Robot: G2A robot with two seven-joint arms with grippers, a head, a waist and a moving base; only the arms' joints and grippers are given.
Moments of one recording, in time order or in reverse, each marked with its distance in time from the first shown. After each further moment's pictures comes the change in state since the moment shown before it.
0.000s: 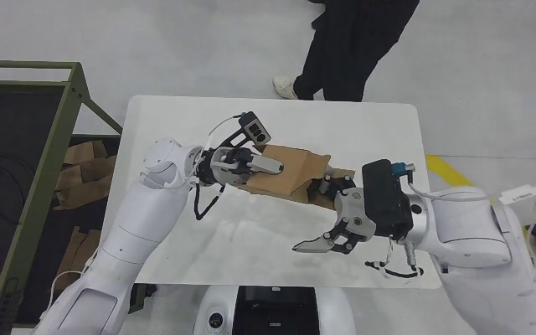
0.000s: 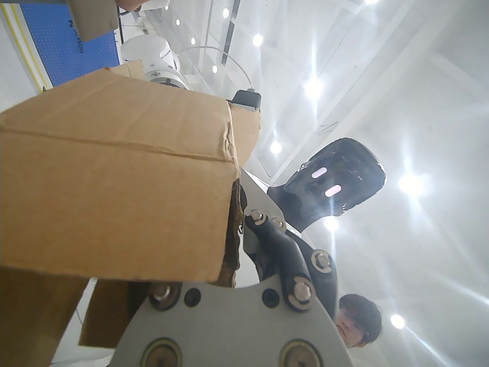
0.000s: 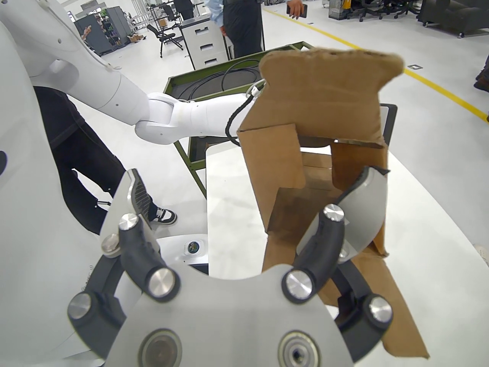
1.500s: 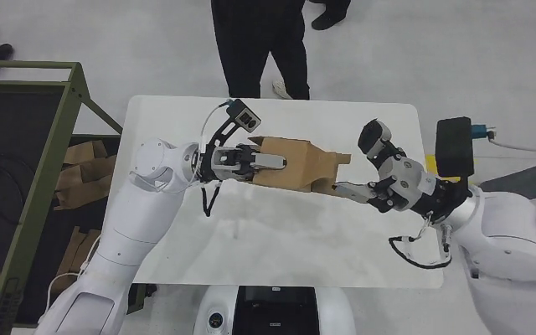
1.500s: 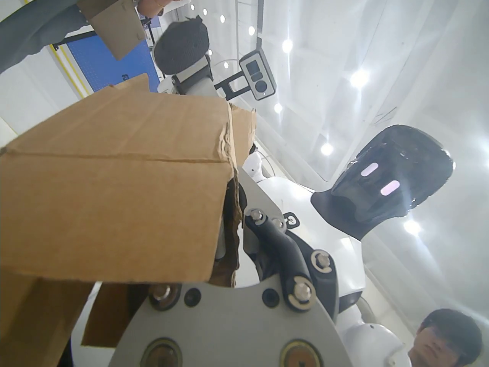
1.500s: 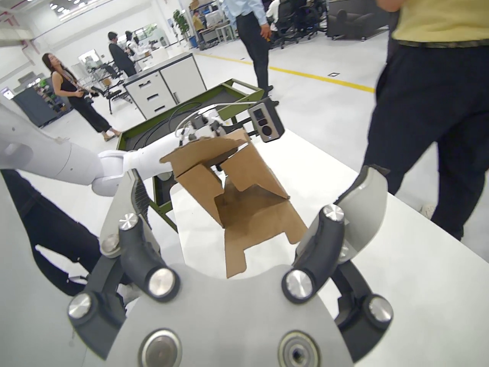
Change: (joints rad) left arm 0.020 0.004 -0.055 -0.063 0.183 -0.230 0.081; right arm -0.128 0.031 0.229 -0.049 -0.020 0.265 -0.180
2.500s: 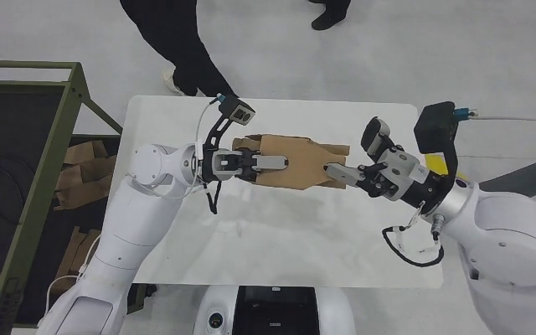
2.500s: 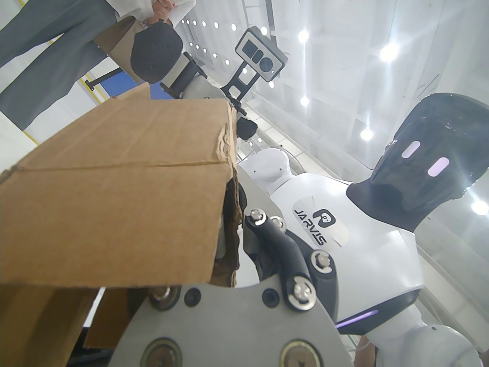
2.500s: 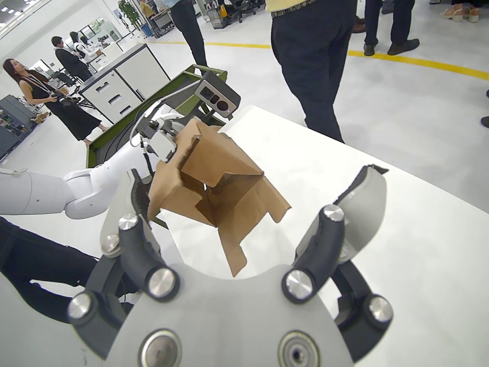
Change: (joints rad) left arm 0.018 0.001 -0.015 -0.033 0.093 -0.158 0.037; right arm 0.069 0.004 -0.057 -0.038 -0.046 0.255 0.110
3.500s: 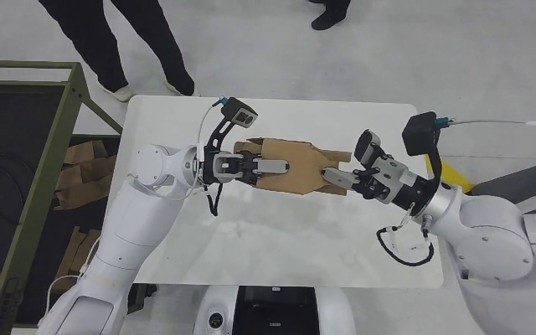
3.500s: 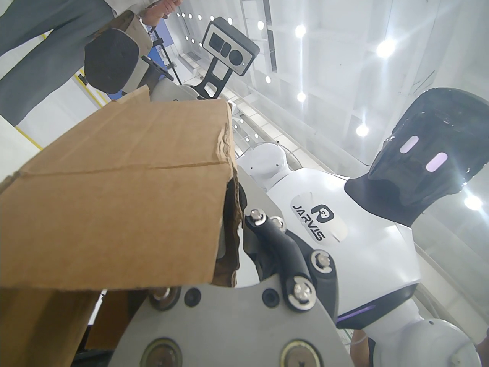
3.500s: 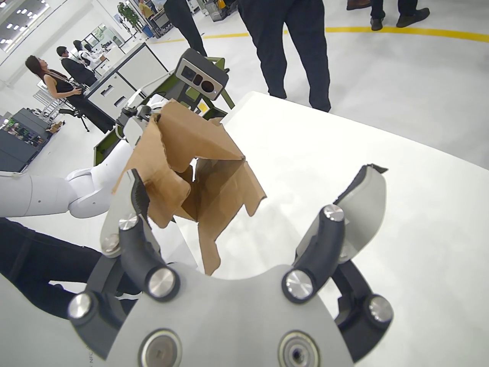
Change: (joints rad) left arm -0.001 0.000 0.013 0.005 -0.013 -0.004 -0.016; right arm -0.047 0.001 -0.021 0.059 0.033 -0.008 -0.011
